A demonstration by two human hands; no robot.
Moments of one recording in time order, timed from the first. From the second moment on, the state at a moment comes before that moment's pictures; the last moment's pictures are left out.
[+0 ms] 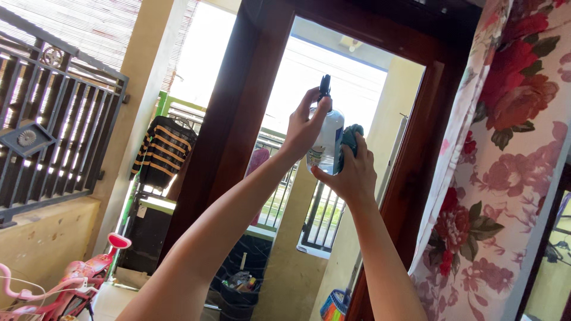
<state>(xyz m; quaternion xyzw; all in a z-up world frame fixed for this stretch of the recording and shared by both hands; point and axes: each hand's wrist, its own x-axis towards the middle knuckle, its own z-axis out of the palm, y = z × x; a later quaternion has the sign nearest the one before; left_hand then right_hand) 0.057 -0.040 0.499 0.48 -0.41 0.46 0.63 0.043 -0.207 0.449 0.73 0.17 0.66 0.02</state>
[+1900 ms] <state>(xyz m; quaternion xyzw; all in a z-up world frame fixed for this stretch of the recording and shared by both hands) 0.048 -0.095 0.453 0.54 -0.41 0.50 0.53 0.035 -0.246 0.358 0.73 0.20 0.65 -0.12</state>
